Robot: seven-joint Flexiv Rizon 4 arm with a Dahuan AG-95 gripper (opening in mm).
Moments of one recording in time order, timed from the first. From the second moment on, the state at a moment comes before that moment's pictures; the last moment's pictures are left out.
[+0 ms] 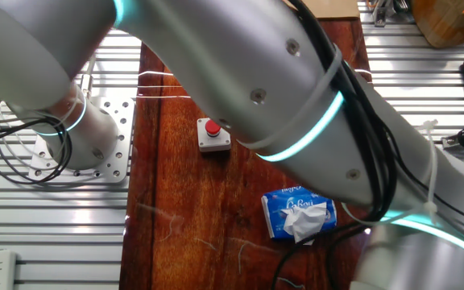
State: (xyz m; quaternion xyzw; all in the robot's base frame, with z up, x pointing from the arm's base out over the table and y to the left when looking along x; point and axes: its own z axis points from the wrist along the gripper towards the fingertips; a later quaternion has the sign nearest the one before) arm 0.589 -0.397 0.071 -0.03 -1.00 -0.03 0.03
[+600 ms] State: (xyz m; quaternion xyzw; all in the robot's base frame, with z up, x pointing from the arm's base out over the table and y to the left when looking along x) arm 0.600 -0.396 0.063 -0.04 -1.00 -0.03 0.03
